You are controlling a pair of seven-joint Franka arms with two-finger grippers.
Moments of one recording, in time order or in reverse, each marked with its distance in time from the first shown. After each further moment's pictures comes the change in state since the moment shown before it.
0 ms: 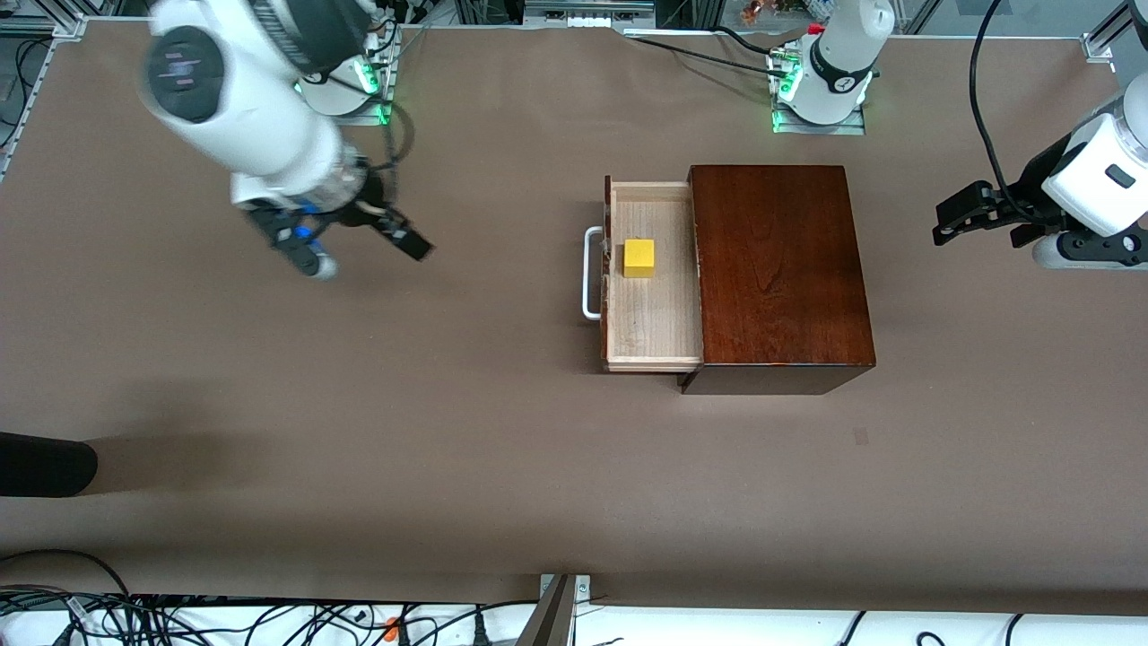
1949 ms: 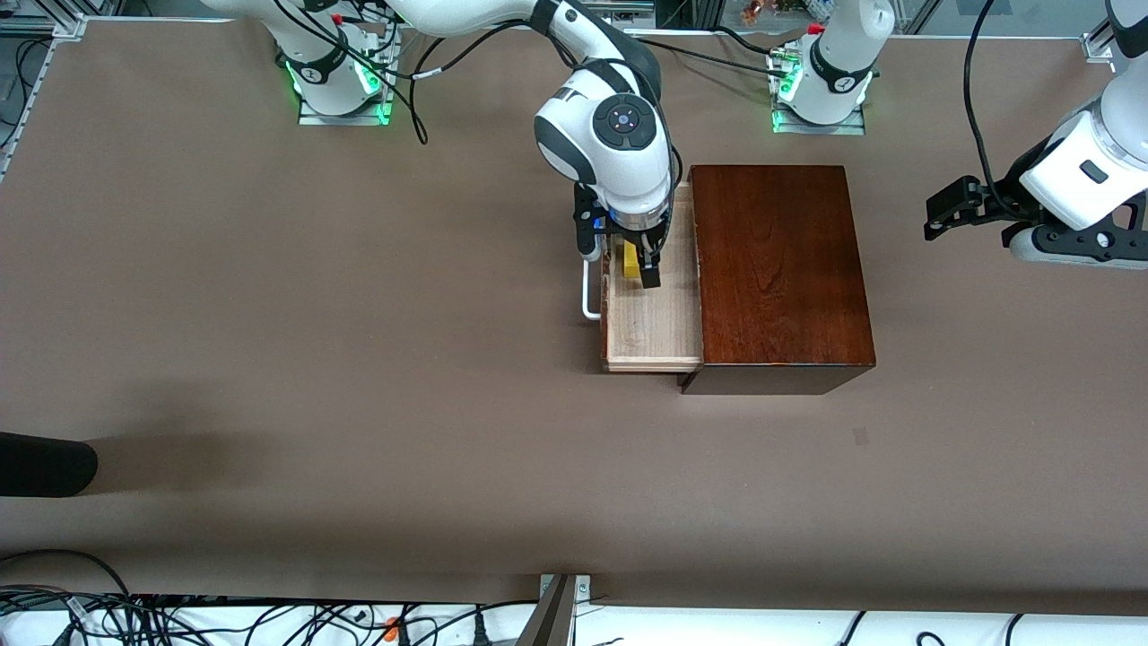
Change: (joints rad) left arm -0.010 -0.019 -0.002 -0.037 0.012 0.010 0.059; right arm 0.414 0.606 -0.009 0.459 -0.090 0.291 1.018
